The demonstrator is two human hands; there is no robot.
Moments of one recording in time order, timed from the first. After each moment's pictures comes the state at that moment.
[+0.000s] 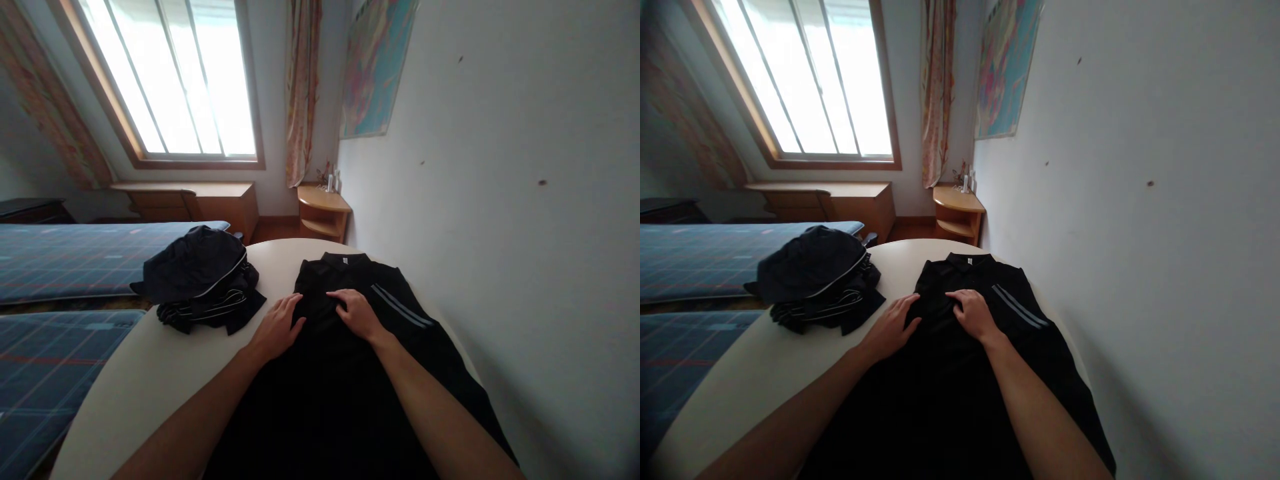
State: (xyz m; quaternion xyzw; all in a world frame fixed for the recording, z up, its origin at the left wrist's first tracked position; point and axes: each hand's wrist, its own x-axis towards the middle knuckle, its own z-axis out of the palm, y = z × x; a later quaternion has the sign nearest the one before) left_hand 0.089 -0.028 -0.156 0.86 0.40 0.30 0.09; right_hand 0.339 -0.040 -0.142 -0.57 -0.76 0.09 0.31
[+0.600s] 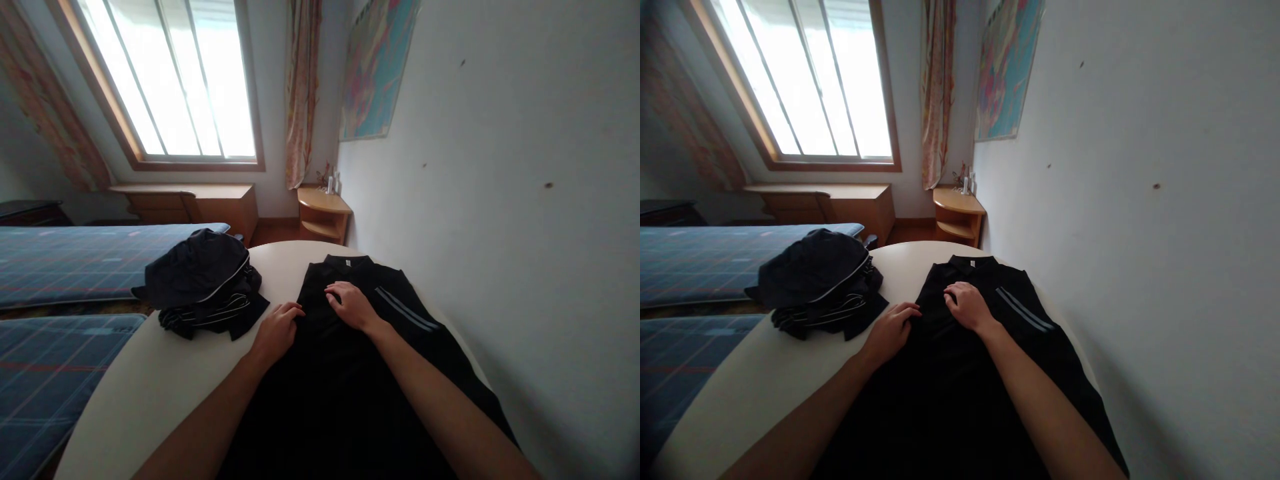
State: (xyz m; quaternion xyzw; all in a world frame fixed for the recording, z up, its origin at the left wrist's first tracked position) left_hand 0.080 -0.025 -0.147 0.86 0.41 0.29 0.10; right_hand 0.316 -0.015 -0.125 -0.57 -0.77 0.04 0.27
